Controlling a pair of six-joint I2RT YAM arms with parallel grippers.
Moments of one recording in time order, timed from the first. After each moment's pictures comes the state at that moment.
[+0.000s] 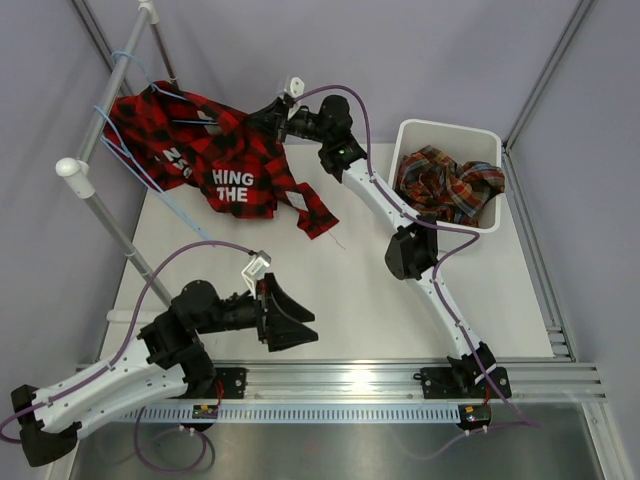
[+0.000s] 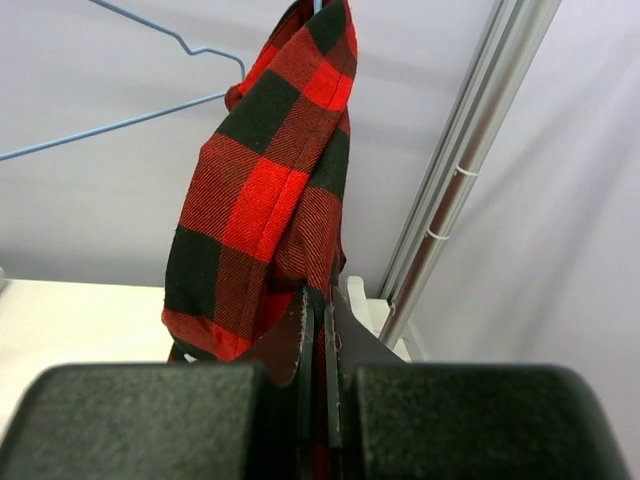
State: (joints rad) left arm -0.99 0.50 0.48 -0.02 0.47 -0.79; right arm 0.61 2.65 2.74 0.32 -0.82 0.03
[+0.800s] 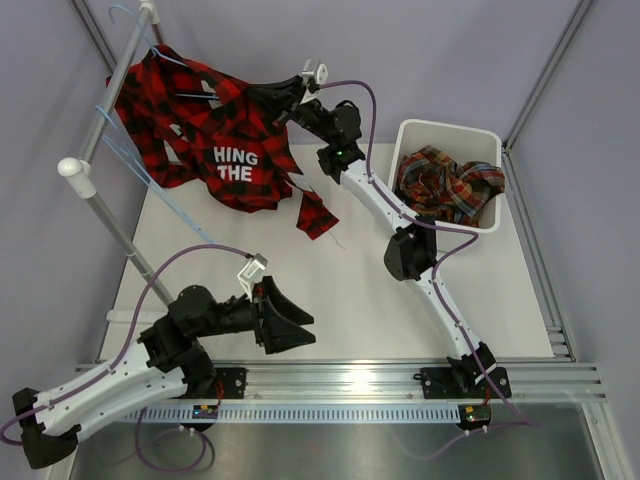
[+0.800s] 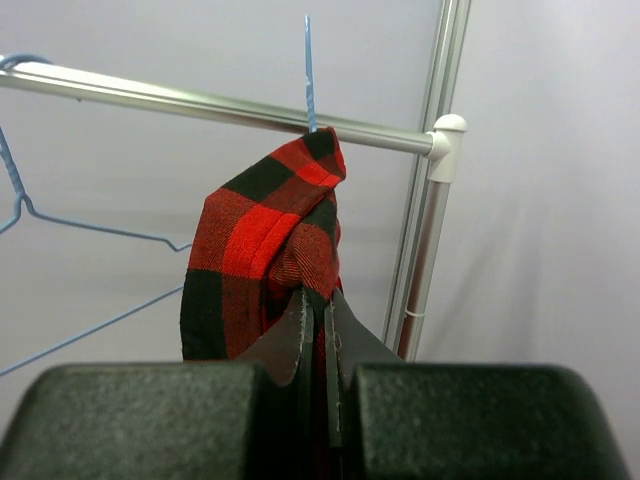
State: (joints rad) left arm -0.99 0.45 0.43 0.04 0.47 -0.82; right arm 0.62 2.65 2.74 0.72 -0.60 0.33
